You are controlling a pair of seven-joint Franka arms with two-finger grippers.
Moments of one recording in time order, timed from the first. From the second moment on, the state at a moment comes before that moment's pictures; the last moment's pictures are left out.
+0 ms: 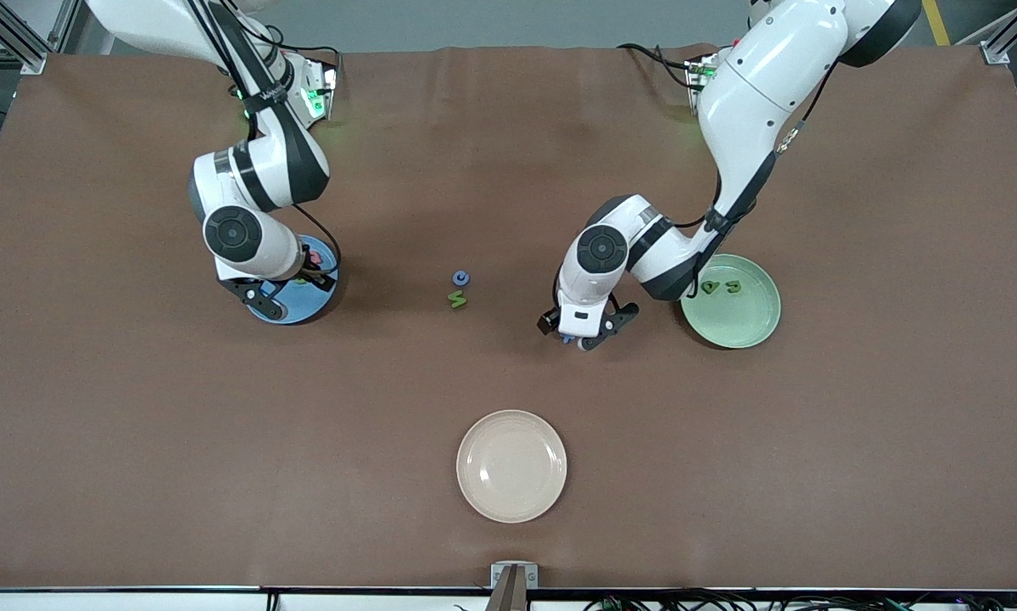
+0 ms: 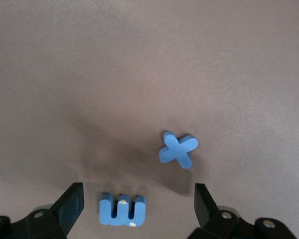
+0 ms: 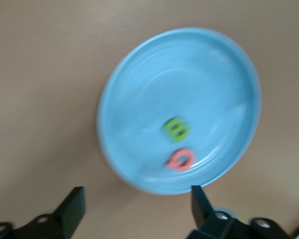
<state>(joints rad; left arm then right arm) -0.31 0.73 -0.40 -1.78 0.26 2.43 -1.46 0.36 0.21 -0.02 -2.20 0.05 2.16 0.98</state>
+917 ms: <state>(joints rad) -0.32 0.71 -0.41 -1.78 0.26 2.39 -1.46 0.60 0.34 -0.01 -2.11 0.13 2.49 0.91</state>
